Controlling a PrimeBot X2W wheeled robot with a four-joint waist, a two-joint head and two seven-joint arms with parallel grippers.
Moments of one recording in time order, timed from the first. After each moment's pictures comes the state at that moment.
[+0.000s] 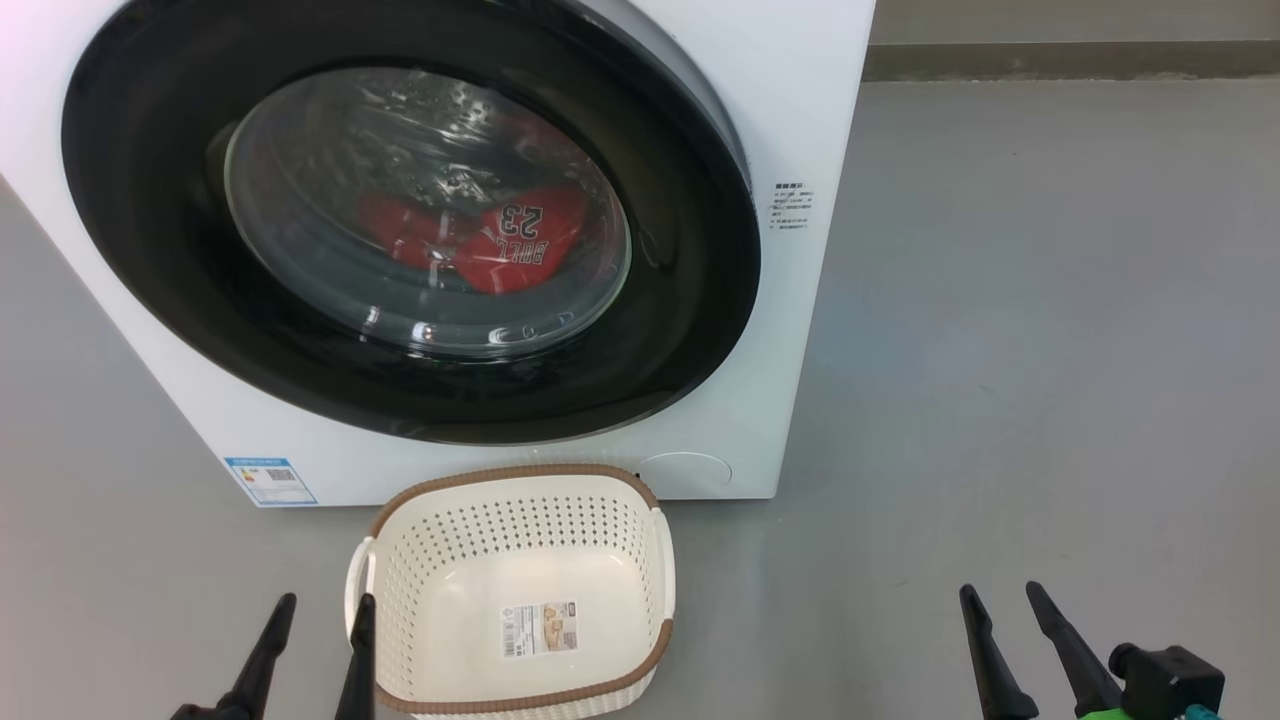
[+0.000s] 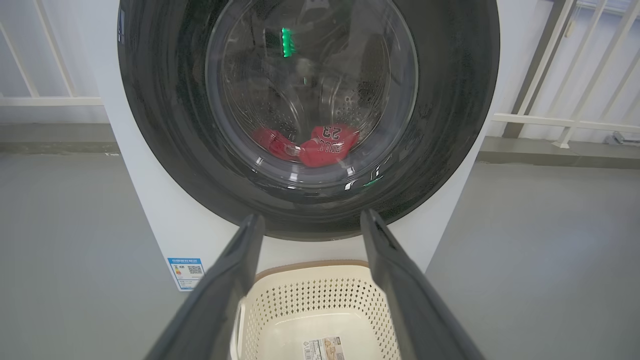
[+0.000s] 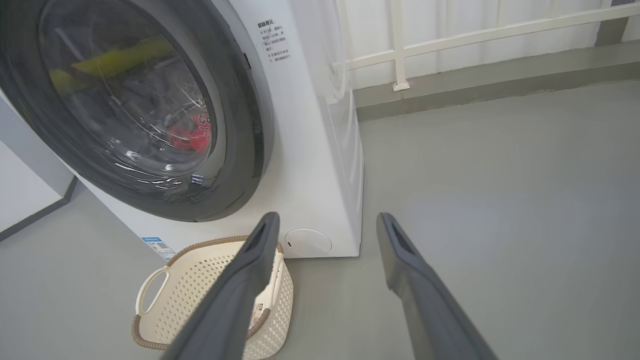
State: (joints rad) left arm 0.08 0.06 -0.06 0.14 -0.21 -0.13 -0.24; right arm 0.07 -0.08 -0.01 0.23 0.32 0.13 -0.24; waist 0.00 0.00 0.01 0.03
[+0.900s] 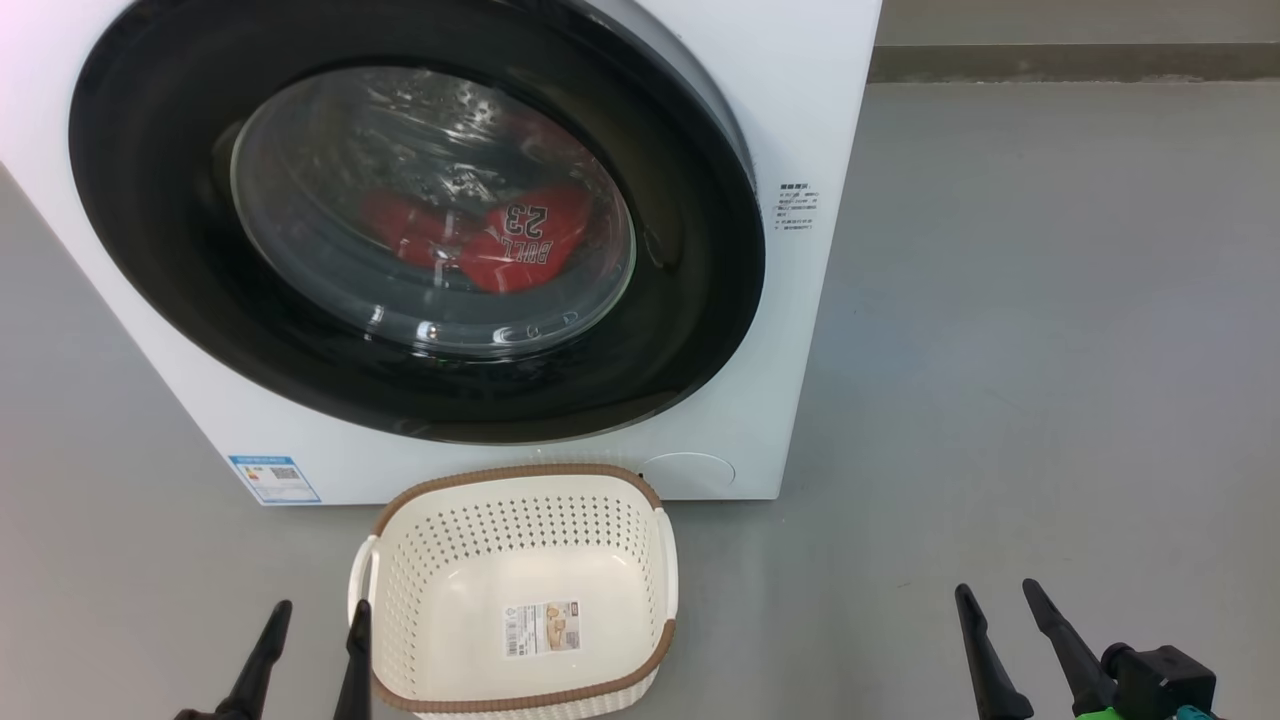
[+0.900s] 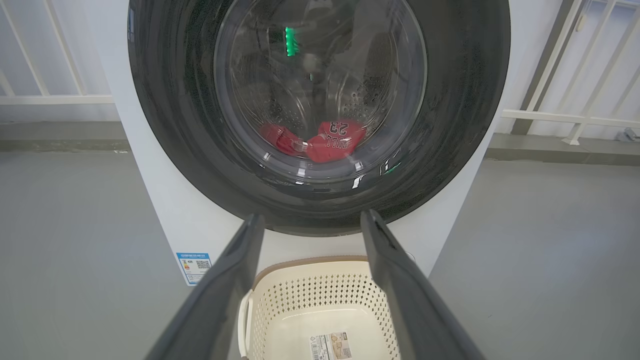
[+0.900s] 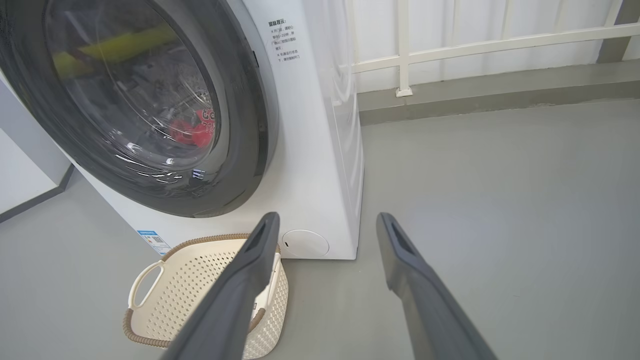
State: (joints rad) left arm 0.08 0.06 -0.05 0.16 -0.19 -0.13 -0.25; right arm 0.07 -0.07 -0.02 0.22 0.26 0.13 -0.25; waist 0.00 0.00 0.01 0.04
